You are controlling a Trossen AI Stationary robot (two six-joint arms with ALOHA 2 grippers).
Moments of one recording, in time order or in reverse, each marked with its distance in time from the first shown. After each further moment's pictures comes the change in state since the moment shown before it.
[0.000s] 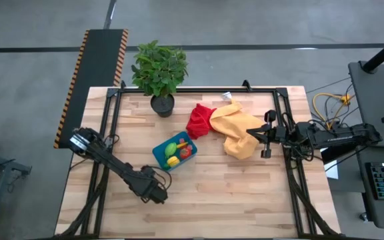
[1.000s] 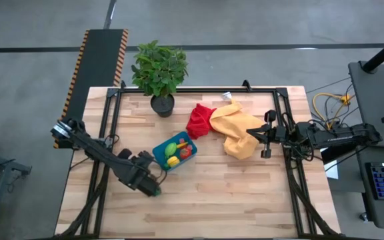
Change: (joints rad) left arm 0.020 -0.250 0.000 -0.084 -0.404 -0.056; right arm 0.000 0.000 0.000 0.000 0.000 0.003
